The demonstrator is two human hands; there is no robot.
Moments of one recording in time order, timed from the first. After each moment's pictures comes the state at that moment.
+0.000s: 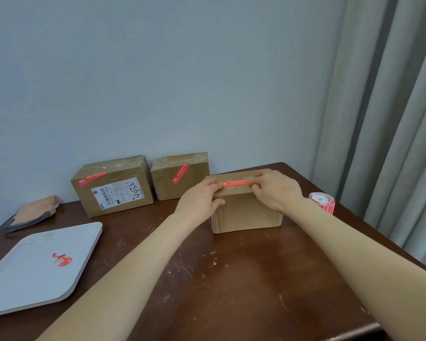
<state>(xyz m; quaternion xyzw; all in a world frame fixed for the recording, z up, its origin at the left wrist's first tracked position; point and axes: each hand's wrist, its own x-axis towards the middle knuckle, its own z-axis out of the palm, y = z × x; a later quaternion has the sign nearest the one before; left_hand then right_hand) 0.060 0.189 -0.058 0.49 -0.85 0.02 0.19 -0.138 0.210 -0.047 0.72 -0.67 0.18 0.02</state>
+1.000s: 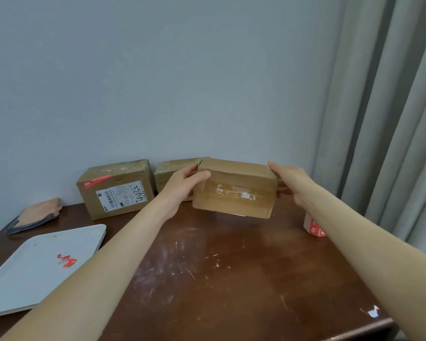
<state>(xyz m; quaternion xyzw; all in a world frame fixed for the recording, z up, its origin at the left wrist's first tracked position) 0.098 0.186 -0.022 0.45 -0.63 -0.47 0.42 -0.157 0.210 -0.024 0.39 -0.62 0.53 -0.42</state>
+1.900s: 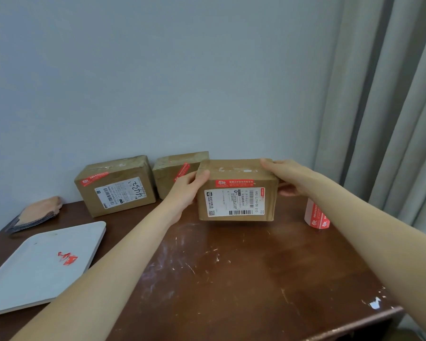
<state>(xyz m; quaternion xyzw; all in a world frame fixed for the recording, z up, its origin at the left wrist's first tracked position) 0.085 0.199 -0.040 0.49 -0.64 -0.43 0.40 -0.154 0.220 -0.012 0.47 -0.68 0.39 -0.41</state>
